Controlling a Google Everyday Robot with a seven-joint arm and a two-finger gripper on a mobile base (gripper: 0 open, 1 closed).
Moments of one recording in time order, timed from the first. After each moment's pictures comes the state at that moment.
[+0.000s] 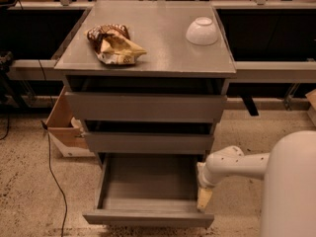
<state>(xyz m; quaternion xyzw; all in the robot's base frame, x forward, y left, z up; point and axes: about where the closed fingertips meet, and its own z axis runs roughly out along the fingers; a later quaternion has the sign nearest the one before) 0.542 -0.189 0.353 -0.65 0.75 0.02 0.12</state>
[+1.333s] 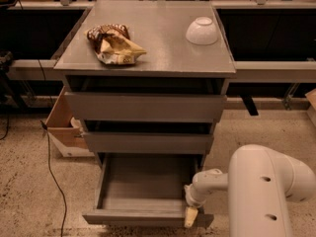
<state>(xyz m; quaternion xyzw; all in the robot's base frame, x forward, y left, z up) 0.515 -0.144 0.181 -0.65 0.74 0.11 0.08</state>
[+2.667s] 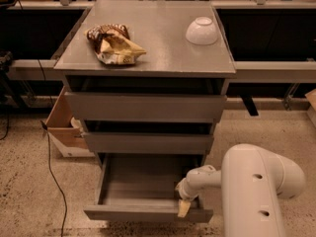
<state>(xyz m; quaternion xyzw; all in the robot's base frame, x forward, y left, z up) 0.556 -0.111 0.178 -0.68 0.71 0.08 0.14</state>
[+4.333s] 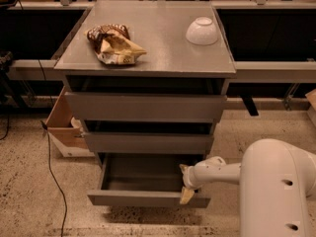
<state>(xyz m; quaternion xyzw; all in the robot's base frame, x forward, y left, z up) 0.594 -0.127 0.258 -0.67 0.71 0.04 0.21</state>
